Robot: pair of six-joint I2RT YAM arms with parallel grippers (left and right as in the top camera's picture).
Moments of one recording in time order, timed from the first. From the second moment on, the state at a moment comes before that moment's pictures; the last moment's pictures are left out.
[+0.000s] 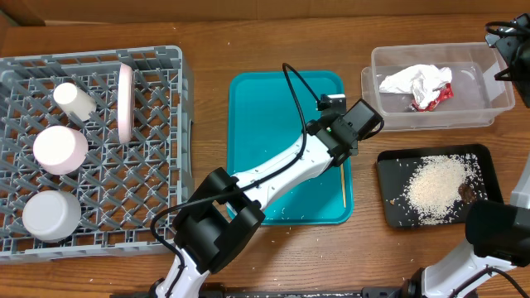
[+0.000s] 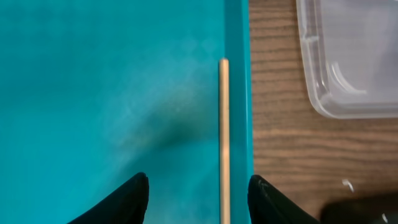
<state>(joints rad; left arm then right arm) -0.86 2.12 1.64 -0.61 -0.30 -0.84 -0.27 1.89 2.27 -1.47 0.22 0.83</state>
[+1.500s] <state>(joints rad) -0.87 2.22 1.59 -0.46 -0.28 -0.70 -0.27 1.89 2.27 -1.48 0.22 0.83</state>
